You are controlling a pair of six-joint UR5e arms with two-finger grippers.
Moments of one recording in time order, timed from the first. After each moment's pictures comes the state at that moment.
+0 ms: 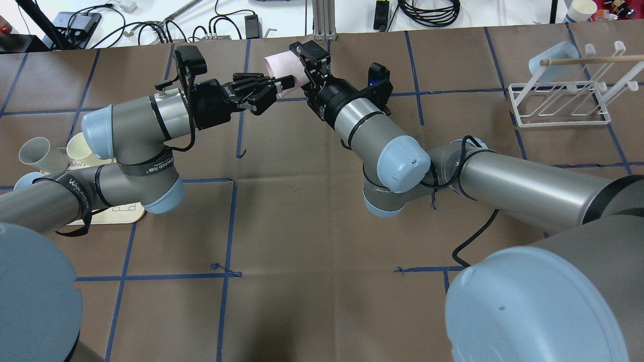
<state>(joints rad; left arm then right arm) -1.44 -1.99 -2.03 0.38 0.33 0.08 1.88 -1.01 1.88 -3.87 -1.29 1.61</state>
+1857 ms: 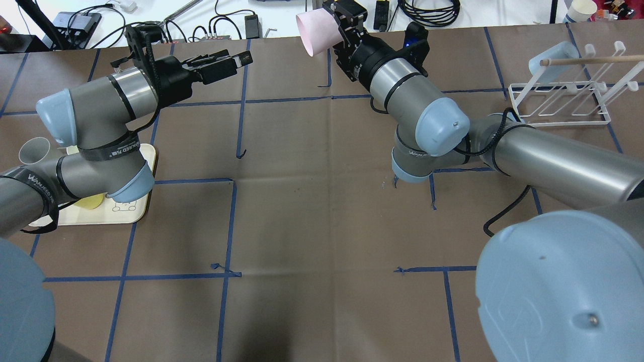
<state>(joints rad) -1.34 -1.93 -1.99 0.22 0.55 -0.06 1.71 -1.02 1.80 -3.86 -1.16 1.56</state>
